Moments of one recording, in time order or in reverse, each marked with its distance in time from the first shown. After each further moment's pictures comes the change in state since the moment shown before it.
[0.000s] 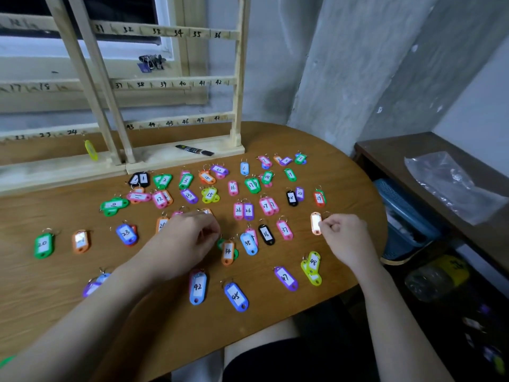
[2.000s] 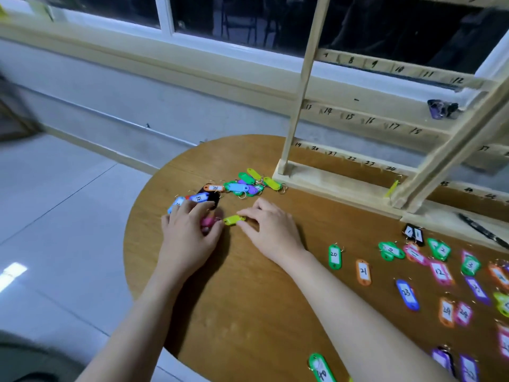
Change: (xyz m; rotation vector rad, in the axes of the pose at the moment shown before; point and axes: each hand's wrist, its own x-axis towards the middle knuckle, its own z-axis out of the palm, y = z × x) left_hand -0.313 -0.226 -0.151 0.265 0.719 -1.043; right_hand -0.166 -0.461 0.334 0.016 -0.494 -1.226
